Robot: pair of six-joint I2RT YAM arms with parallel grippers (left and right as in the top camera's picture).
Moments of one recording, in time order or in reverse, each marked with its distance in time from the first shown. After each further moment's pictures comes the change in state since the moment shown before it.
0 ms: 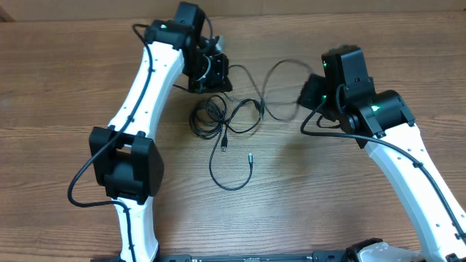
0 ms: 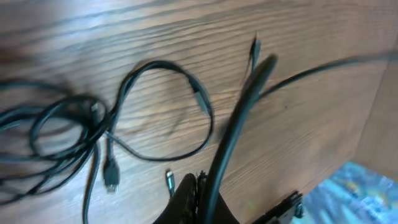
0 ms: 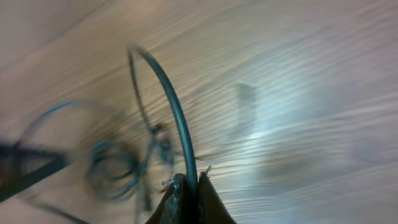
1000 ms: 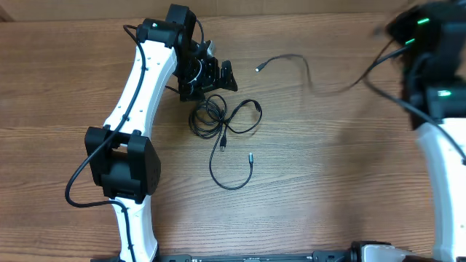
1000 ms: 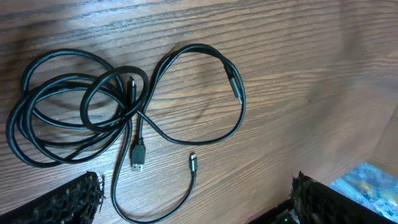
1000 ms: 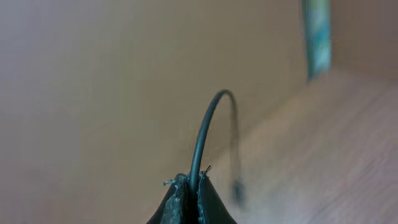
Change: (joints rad) left arm 0.029 0.000 0.000 -0.084 -0.050 0.047; right arm -0.364 0.002 0.154 0.465 0.270 -0.097
